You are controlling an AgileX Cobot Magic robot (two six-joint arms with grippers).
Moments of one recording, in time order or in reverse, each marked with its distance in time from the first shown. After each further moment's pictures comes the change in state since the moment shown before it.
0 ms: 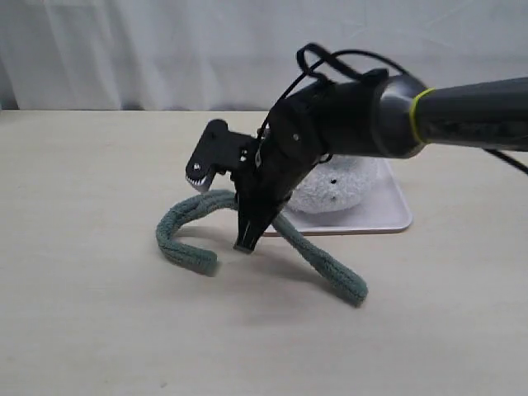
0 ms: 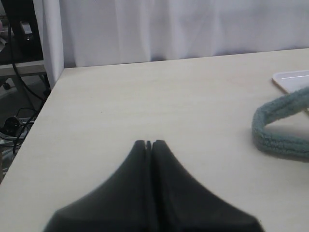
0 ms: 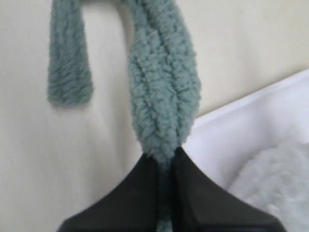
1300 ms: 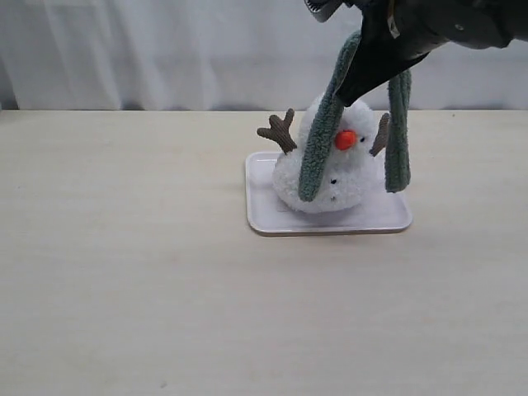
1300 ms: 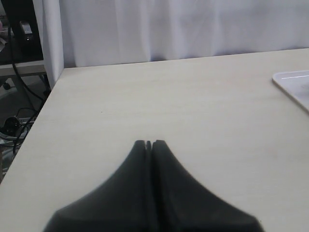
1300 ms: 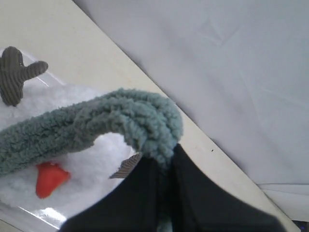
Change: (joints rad) left arm 0.000 0.000 0.000 0.000 0.000 0.000; right arm -0.136 -0.340 0.000 -0.727 0.131 0.729
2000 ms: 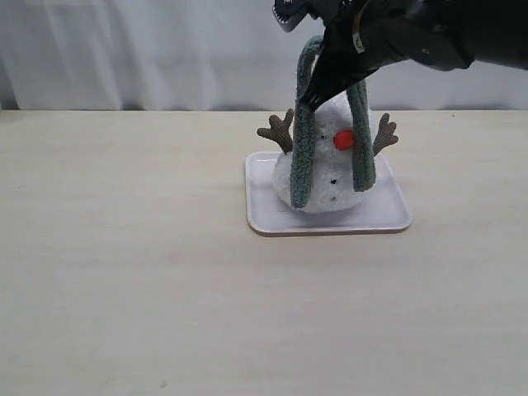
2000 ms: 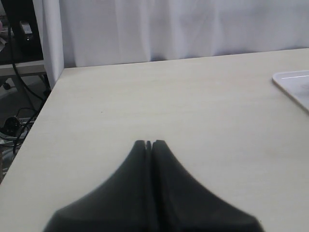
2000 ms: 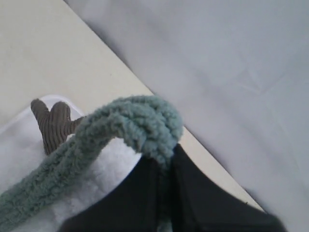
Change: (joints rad) left arm 0.000 0.000 0.000 0.000 0.000 0.000; right arm -0.004 0.074 0.000 0.030 -0.211 0.004
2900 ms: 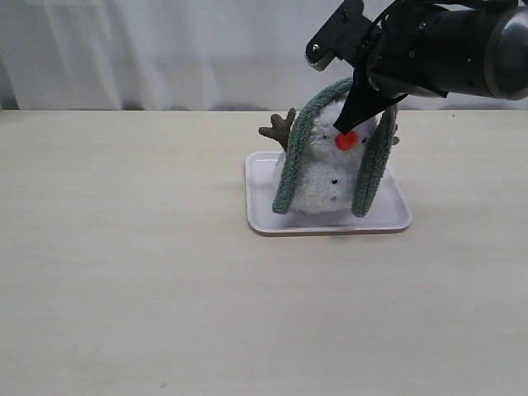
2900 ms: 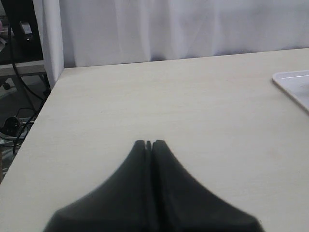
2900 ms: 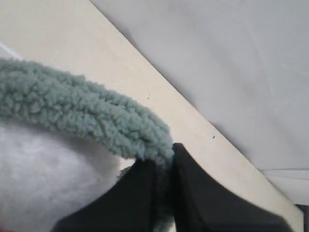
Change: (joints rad) left arm 0.000 0.000 0.000 0.000 0.000 0.000; right arm -0.074 0.138 0.000 -0.266 0.128 0.240
